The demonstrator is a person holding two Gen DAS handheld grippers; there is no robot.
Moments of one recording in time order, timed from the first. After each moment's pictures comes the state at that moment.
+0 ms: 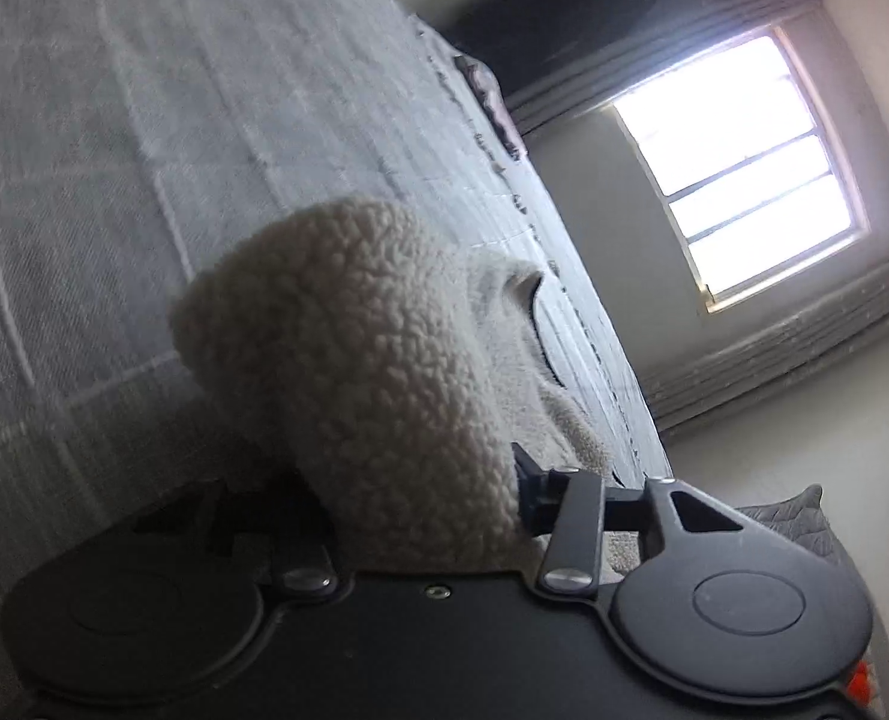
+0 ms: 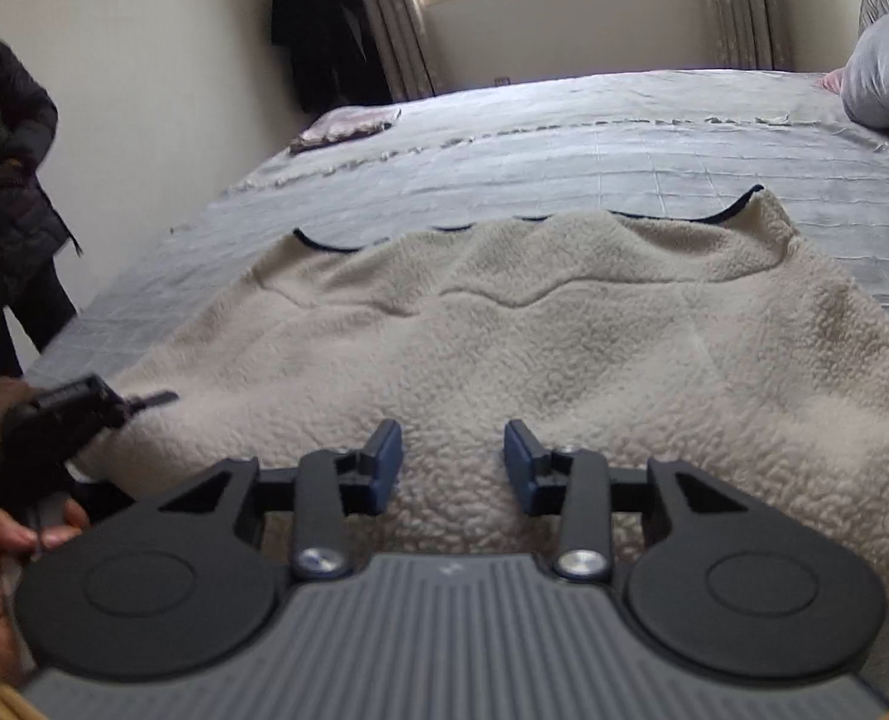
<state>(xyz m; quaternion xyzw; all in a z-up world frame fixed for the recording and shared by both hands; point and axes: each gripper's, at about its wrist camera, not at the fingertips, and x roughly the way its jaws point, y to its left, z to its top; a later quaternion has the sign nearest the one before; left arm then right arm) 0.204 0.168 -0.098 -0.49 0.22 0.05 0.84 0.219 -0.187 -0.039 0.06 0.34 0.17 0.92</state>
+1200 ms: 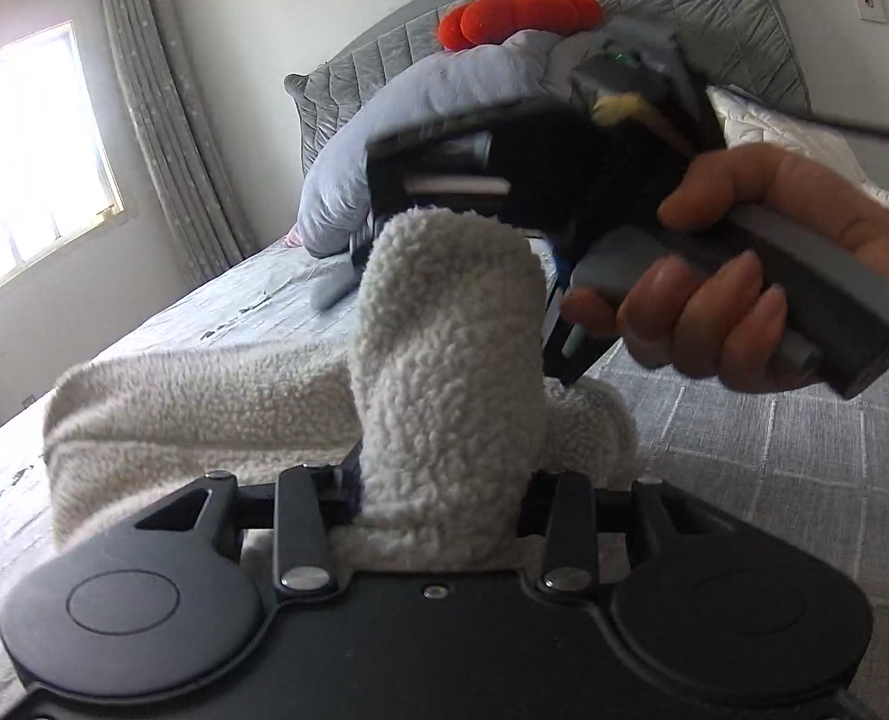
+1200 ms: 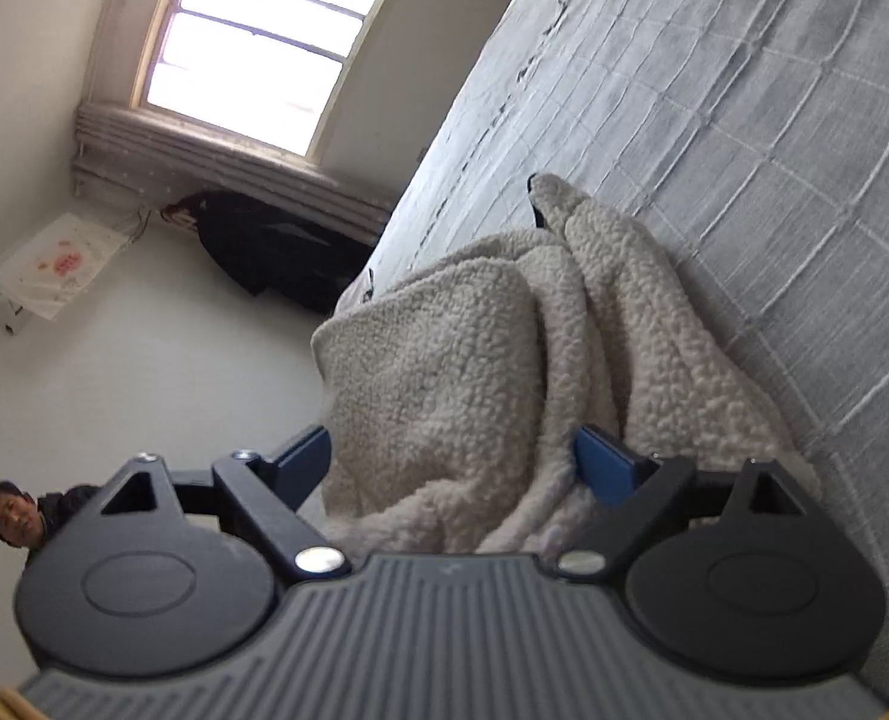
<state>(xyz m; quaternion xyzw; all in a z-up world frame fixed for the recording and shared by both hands) 0.181 -0.163 -0.021 0.23 0.14 -0.40 0.88 0.209 -0.426 -0.059 0.48 0.31 0.18 0.80</state>
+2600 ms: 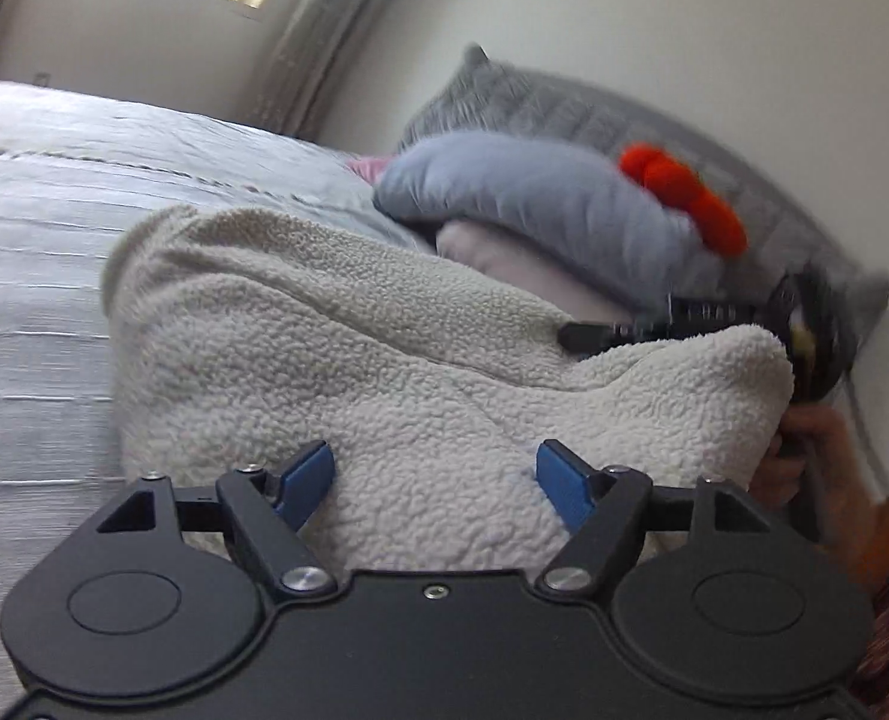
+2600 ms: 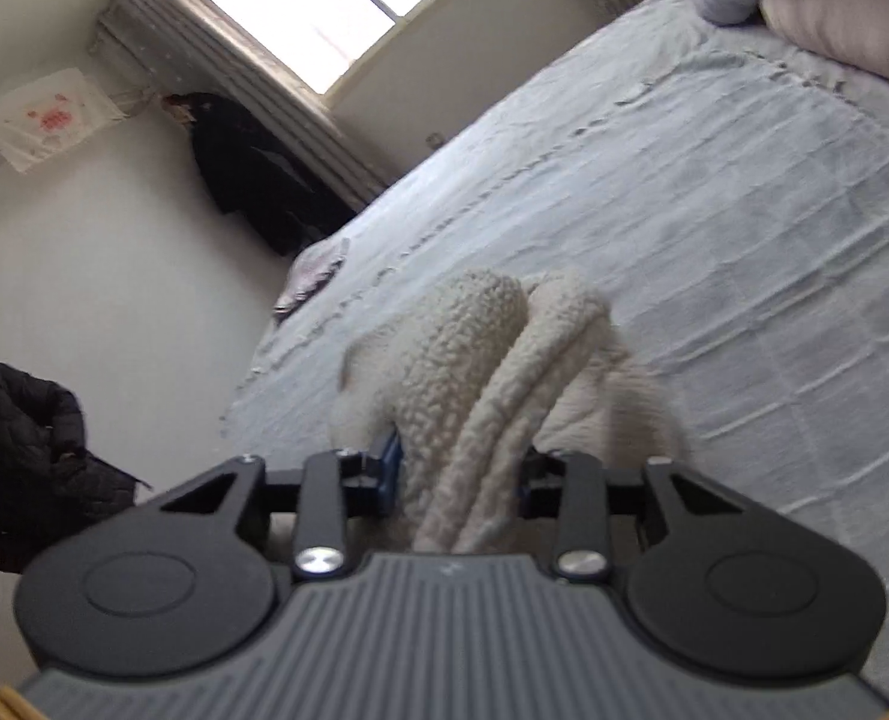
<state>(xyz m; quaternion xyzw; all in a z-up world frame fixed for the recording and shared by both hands) 0.260 -0.113 -0.003 -0.12 0.30 -0.40 0.86 0.256 -0.444 0.020 0.32 0.33 0.14 0.88</state>
